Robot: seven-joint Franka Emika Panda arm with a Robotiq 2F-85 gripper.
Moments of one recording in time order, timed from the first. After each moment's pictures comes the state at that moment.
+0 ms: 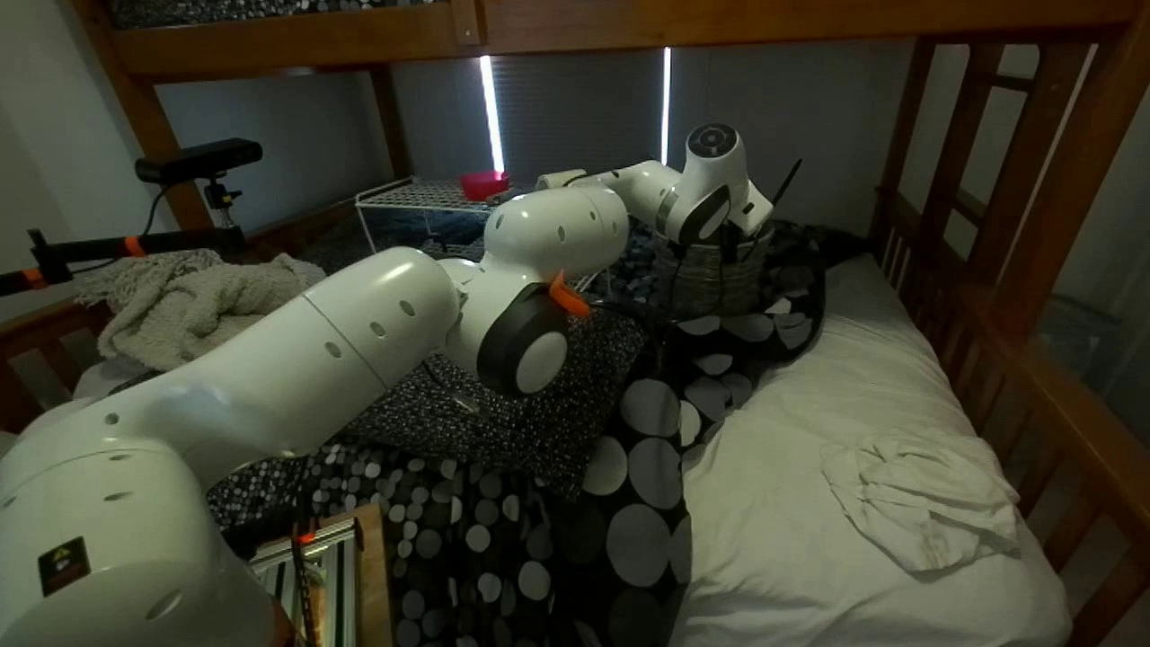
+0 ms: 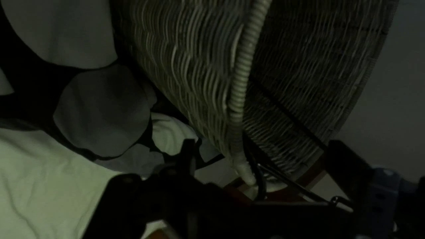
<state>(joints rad) 0.36 1.24 0.13 -0.46 0.16 2.47 0.89</state>
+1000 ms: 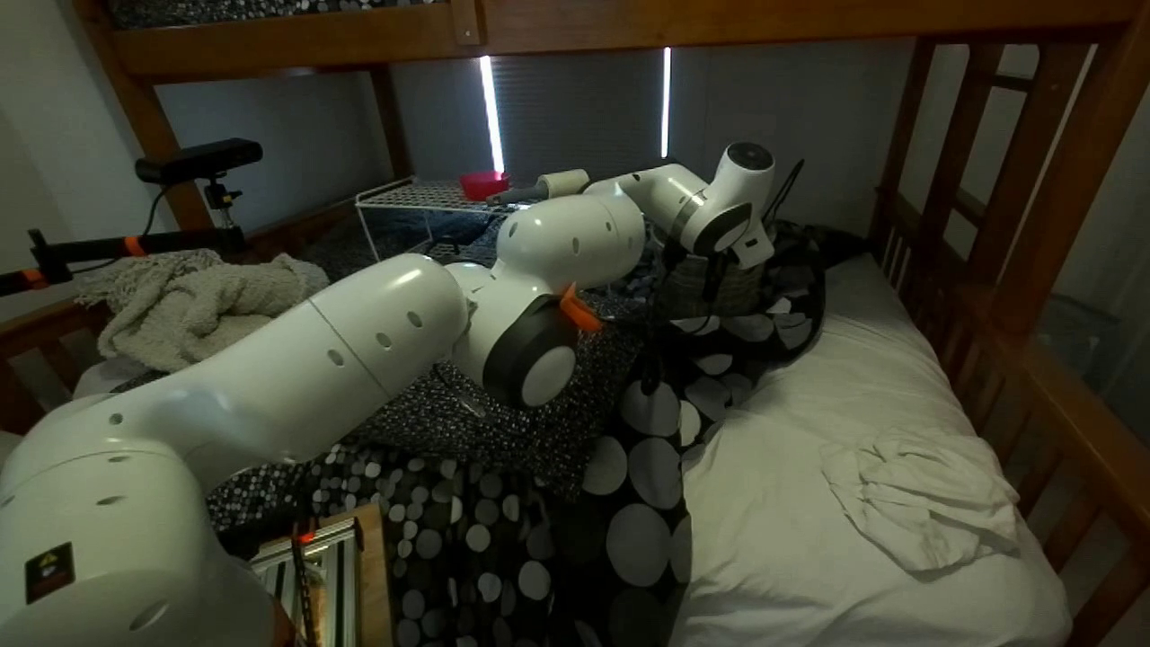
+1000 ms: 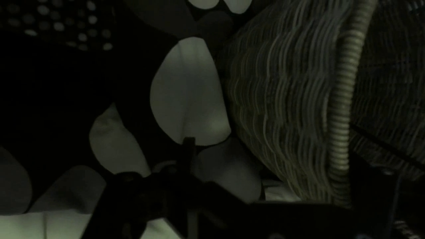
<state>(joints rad) 0.30 1.25 0.18 -0.46 0.22 2.11 1.02</state>
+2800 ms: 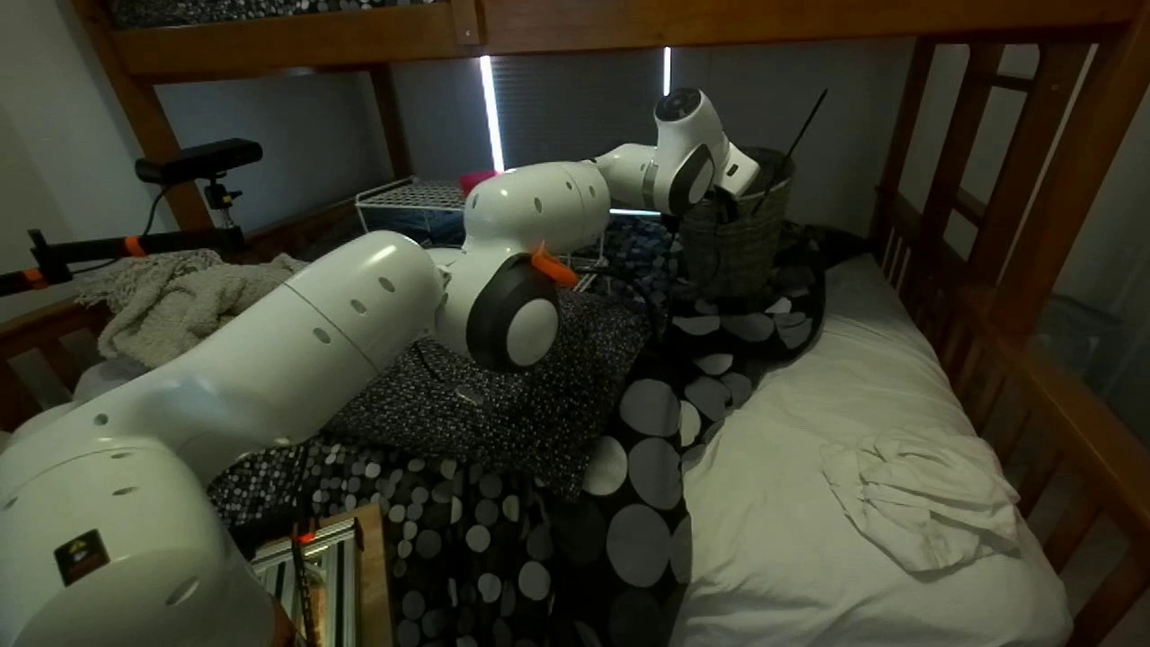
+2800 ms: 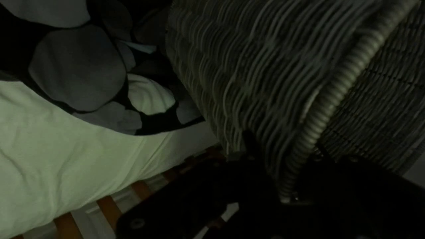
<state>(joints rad) 0.43 1.18 -0.01 -0.44 0.04 2.49 1.03</state>
